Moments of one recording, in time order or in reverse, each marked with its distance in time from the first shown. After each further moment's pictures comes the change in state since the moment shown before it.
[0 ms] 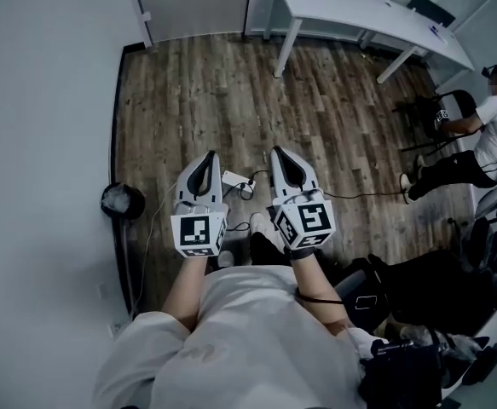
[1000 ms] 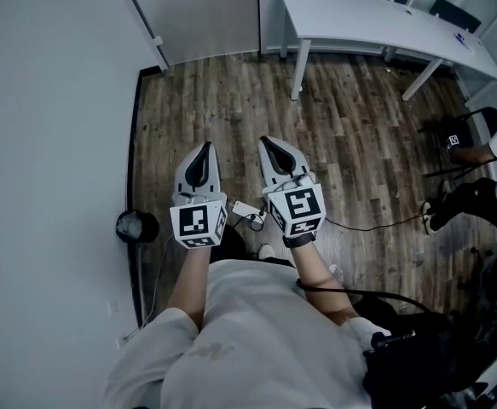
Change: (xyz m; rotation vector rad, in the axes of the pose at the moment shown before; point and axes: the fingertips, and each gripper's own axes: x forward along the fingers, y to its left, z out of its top) left arm 0.217 -0.025 0.033 0.094 -0.016 0.105; right arm 0.140 -0.160 0.046 -0.034 -0.042 0.148
